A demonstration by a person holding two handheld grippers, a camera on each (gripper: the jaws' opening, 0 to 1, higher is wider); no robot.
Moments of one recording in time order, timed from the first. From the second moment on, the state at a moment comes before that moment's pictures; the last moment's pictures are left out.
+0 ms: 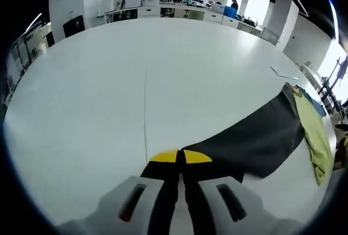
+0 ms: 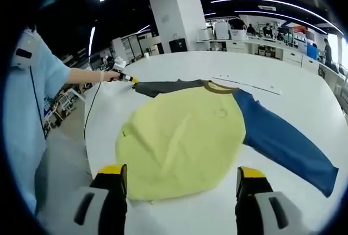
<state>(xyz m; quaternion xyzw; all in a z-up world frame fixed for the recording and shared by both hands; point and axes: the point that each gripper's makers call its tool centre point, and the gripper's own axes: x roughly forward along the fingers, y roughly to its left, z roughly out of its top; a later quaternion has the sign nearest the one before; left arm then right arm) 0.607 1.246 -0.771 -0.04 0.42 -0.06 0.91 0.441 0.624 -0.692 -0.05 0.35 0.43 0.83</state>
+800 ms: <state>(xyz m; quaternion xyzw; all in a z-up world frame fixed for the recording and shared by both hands) 0.581 1.244 -0.761 0.01 0.43 -0.09 0.90 0.429 0.624 -0.695 -0.03 0.35 0.43 0.83</state>
